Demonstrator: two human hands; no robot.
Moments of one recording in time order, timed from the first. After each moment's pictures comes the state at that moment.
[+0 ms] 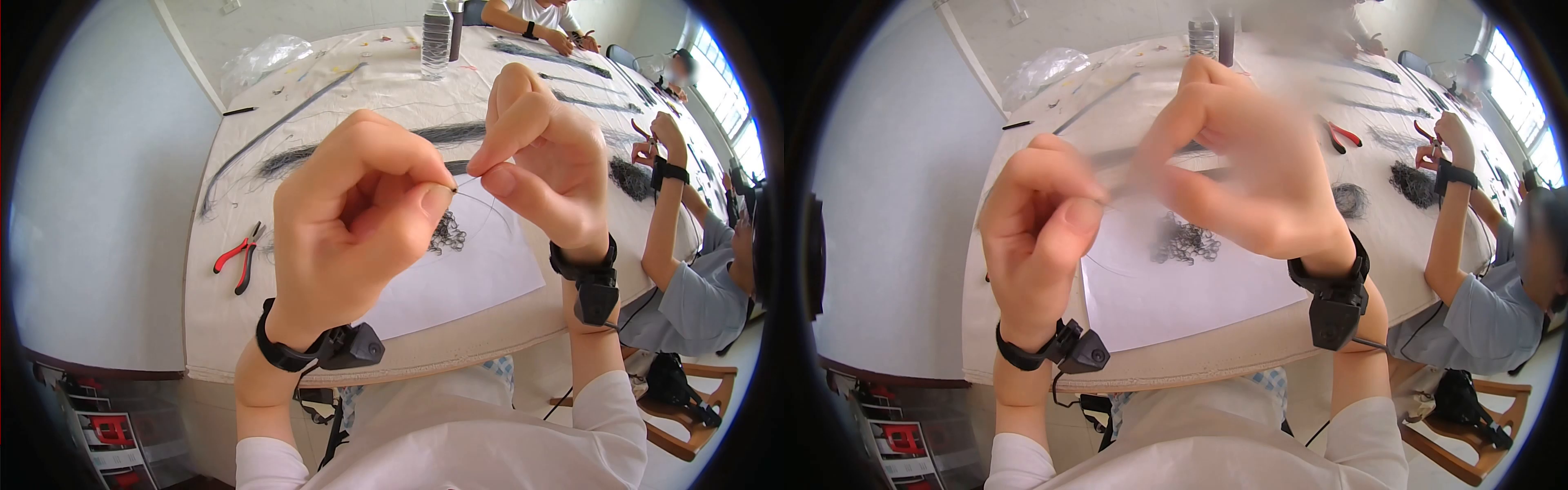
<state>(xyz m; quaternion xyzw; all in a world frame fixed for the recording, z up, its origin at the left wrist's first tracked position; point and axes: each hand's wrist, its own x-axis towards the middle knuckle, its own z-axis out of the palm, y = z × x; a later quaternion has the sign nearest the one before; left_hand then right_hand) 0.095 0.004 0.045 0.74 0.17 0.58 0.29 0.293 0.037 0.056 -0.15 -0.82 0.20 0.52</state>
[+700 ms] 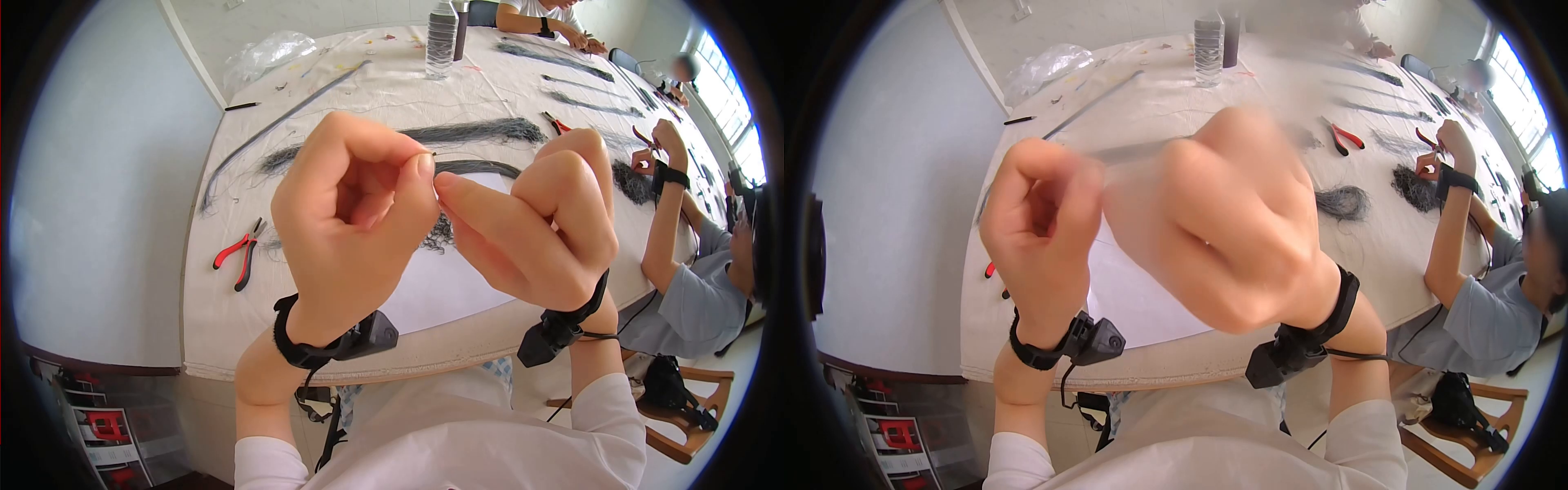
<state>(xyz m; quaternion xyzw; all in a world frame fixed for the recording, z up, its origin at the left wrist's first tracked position) 0.101 0.001 0.034 0.63 0.28 0.66 0.31 0.268 0.005 0.048 -0.18 -0.80 -0.30 0.49</state>
